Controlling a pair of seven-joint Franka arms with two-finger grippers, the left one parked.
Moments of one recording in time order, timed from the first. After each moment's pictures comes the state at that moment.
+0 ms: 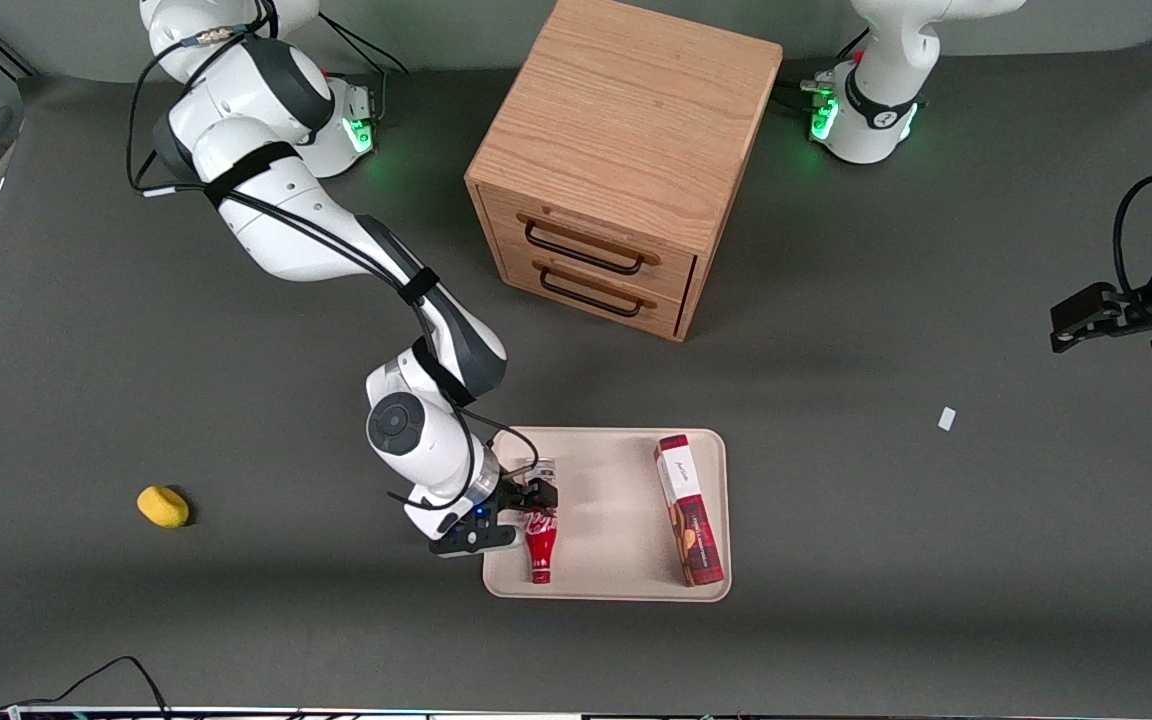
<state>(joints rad) 0.30 1.06 0.26 -1.13 -0.10 2.46 0.42</state>
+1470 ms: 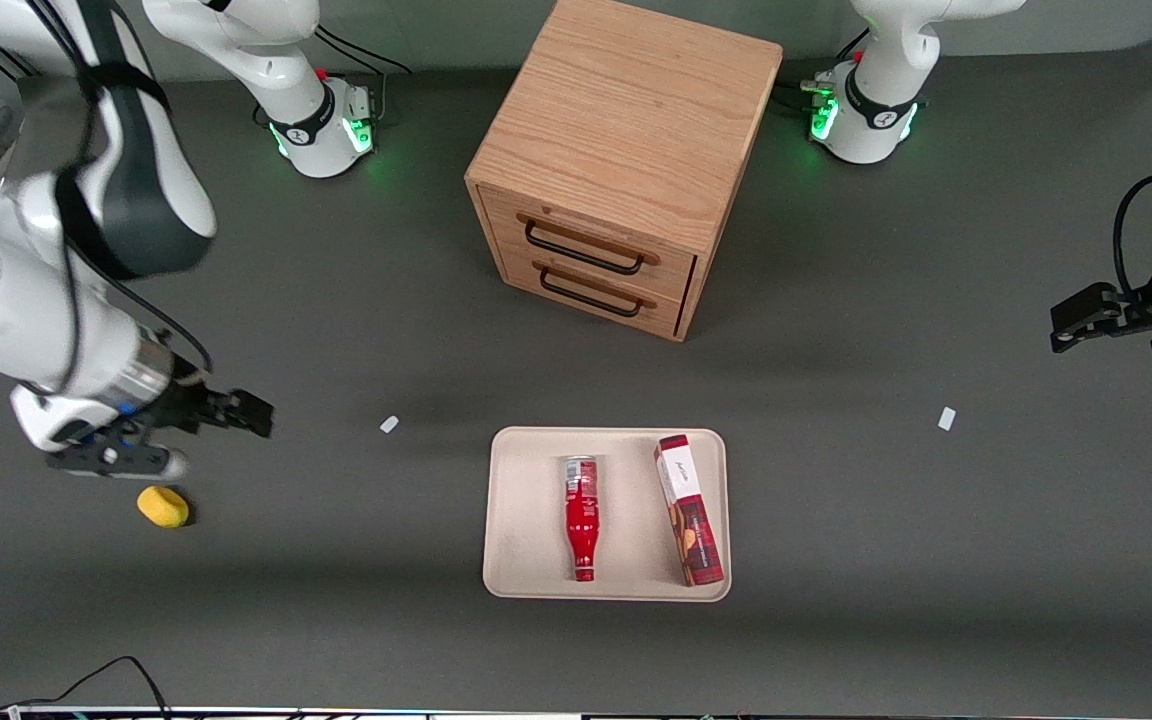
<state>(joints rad) -0.05 0.21 0.18 -1.63 -0.03 1.89 0.22</state>
